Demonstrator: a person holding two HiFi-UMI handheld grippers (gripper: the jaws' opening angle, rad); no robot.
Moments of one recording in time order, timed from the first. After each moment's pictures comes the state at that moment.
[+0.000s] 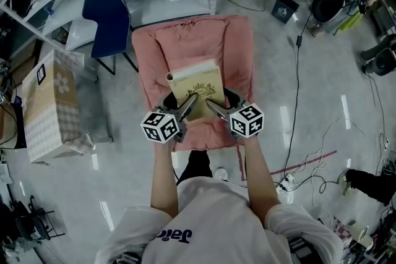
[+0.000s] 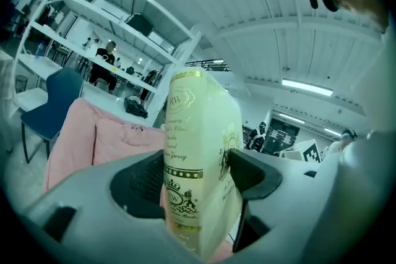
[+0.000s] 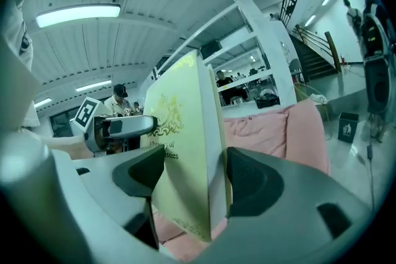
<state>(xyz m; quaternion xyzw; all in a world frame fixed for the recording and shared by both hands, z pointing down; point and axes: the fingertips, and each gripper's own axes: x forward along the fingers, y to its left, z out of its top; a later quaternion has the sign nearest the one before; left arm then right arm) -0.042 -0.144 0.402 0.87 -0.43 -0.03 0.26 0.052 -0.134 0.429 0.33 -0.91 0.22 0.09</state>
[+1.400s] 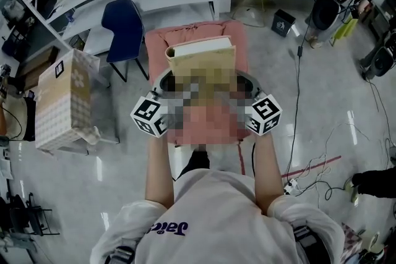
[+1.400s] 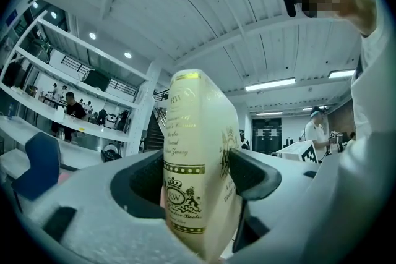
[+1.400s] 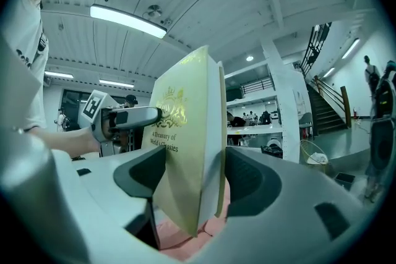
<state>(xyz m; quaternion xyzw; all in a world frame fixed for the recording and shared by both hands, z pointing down) -0.002 -0.007 0.188 0.91 -0.40 -0.08 0.05 0.087 -0.004 0.234 0.33 -0.94 0.03 0.01</state>
